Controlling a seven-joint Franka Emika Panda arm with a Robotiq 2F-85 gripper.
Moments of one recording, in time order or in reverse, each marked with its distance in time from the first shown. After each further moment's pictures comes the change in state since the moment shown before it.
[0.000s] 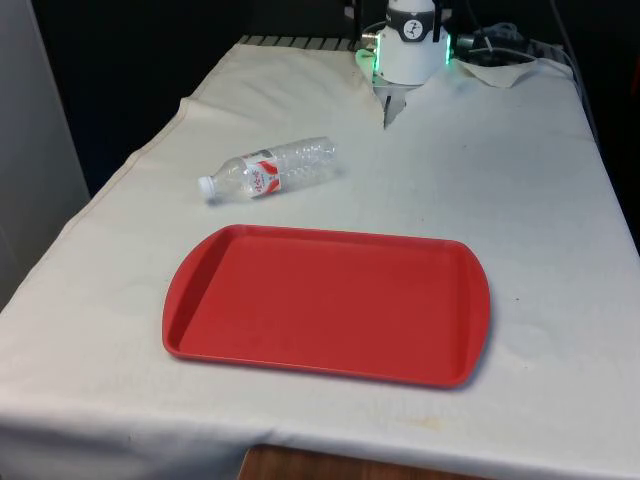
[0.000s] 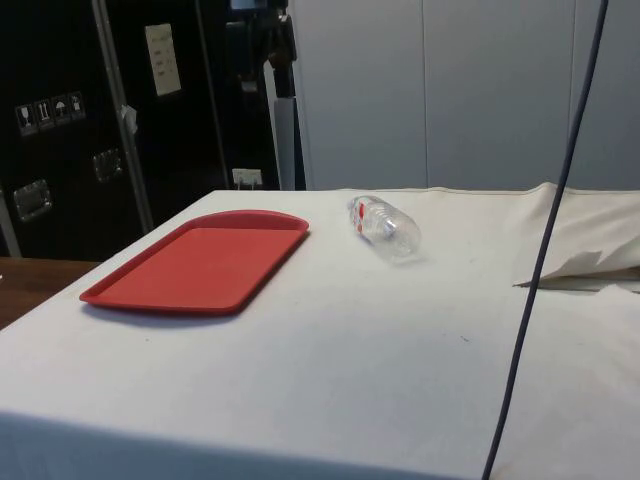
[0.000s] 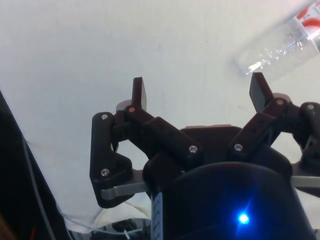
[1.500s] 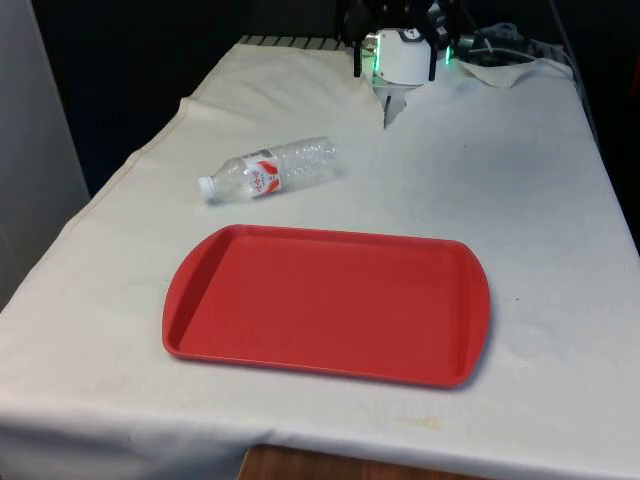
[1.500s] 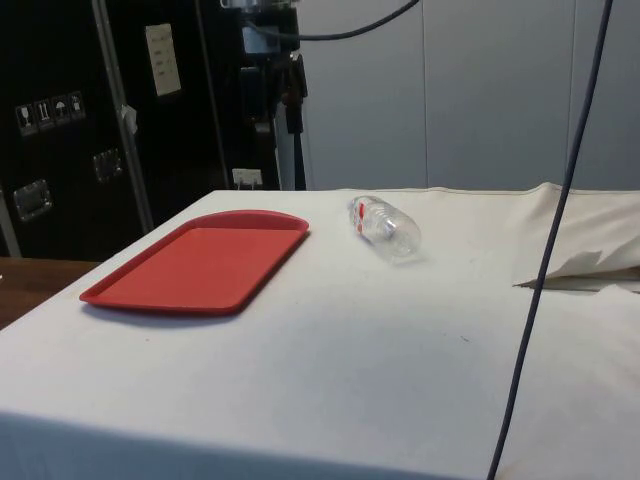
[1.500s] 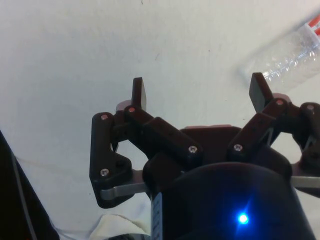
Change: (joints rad) arm -0.001 0.034 0.000 -0.096 0.000 0.126 -0.001
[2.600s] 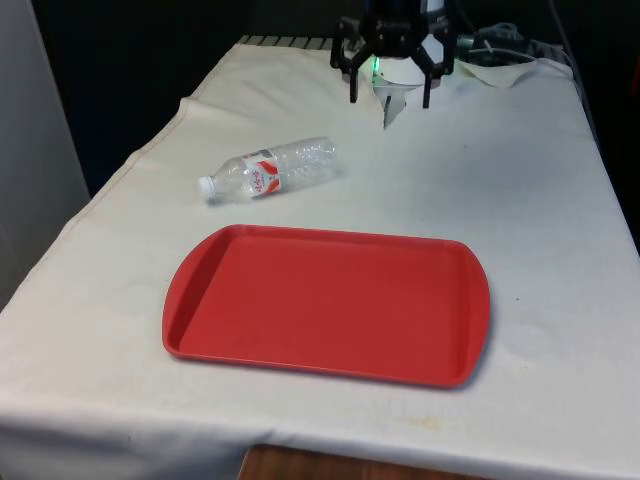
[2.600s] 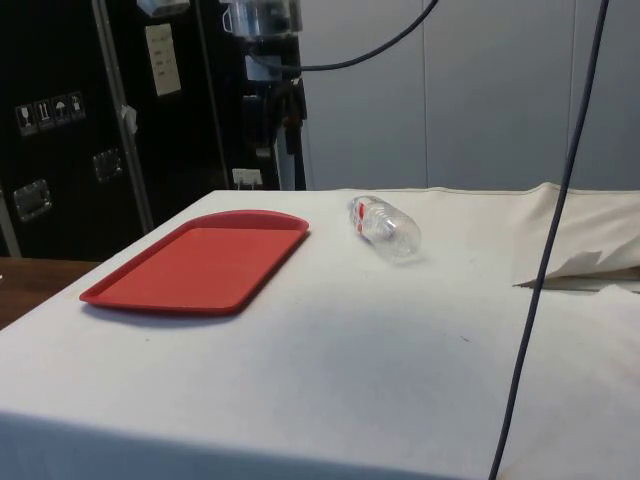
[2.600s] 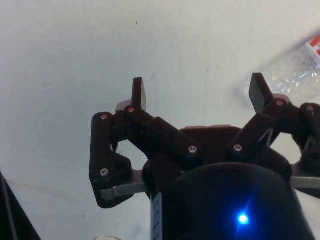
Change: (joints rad) arm -0.002 0.048 -0.002 -0.036 -0.008 0.113 0.003
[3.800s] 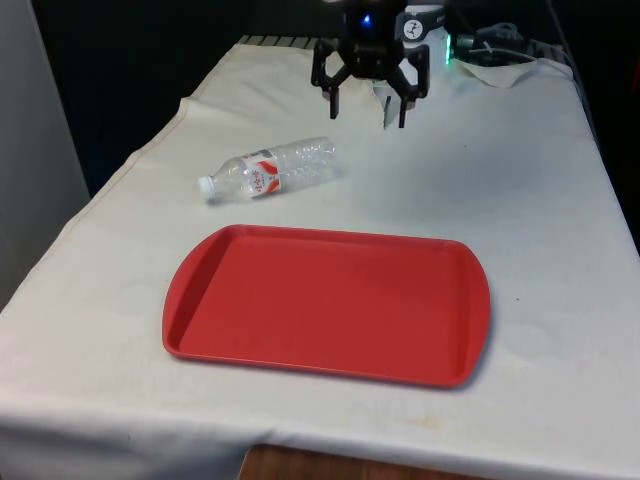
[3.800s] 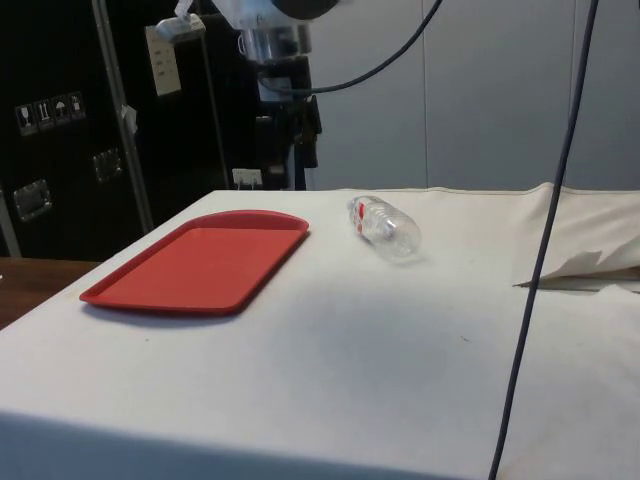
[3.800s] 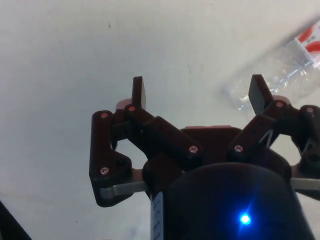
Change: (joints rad) arm -0.013 0.057 -0.038 -0.004 0.000 0.014 0.022
